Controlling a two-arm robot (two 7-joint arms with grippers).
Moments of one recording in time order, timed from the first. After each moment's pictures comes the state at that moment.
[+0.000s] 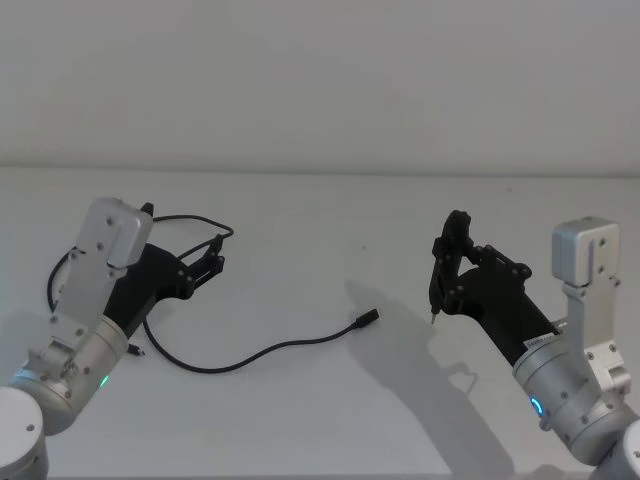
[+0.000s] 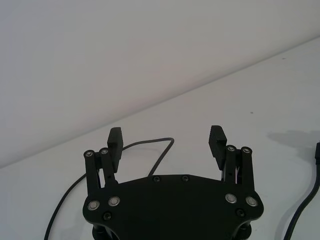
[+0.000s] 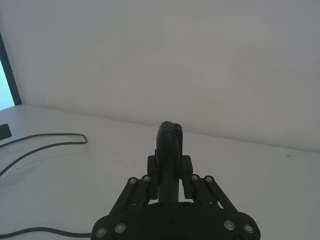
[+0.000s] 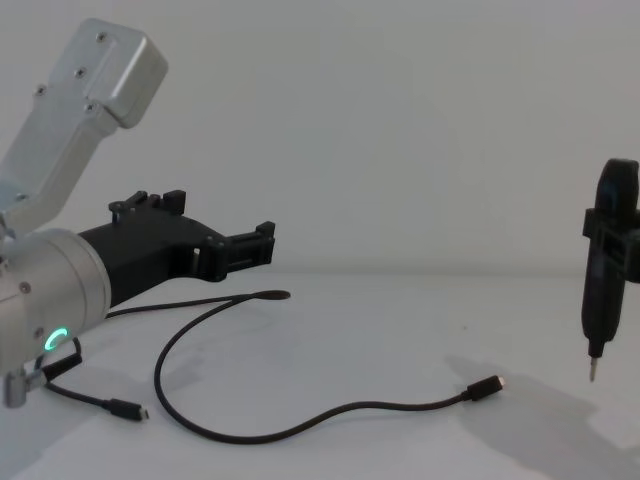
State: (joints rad) left arm -0.24 0.38 0.45 -1.63 -0.20 0.01 -0.01; right arm -0.01 0.34 -0.23 -1.77 0.29 0.03 0.07
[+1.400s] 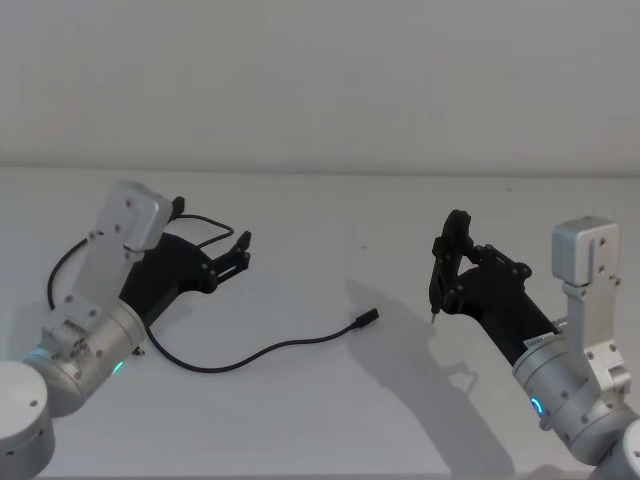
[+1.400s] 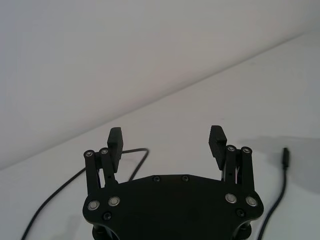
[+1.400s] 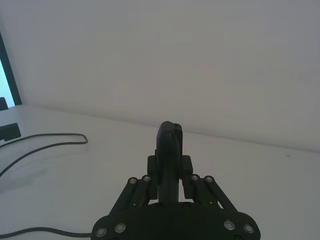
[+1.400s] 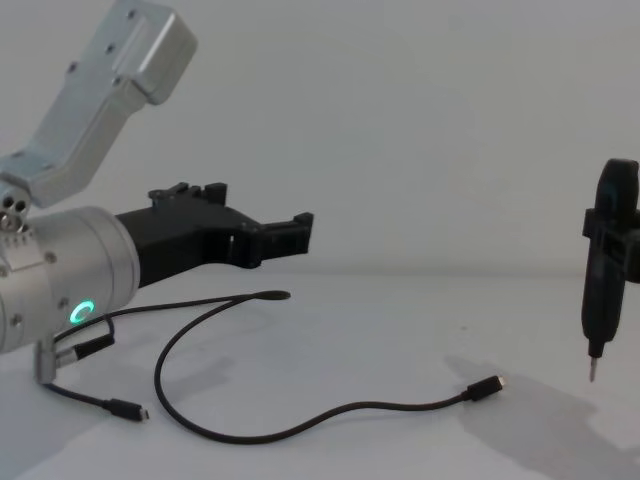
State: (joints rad) left arm -0.28 0.38 0.47 -1.62 -0.24 0.05 -0.11; right arm -0.01 0.34 -0.23 -1.77 0.29 0.03 0.07
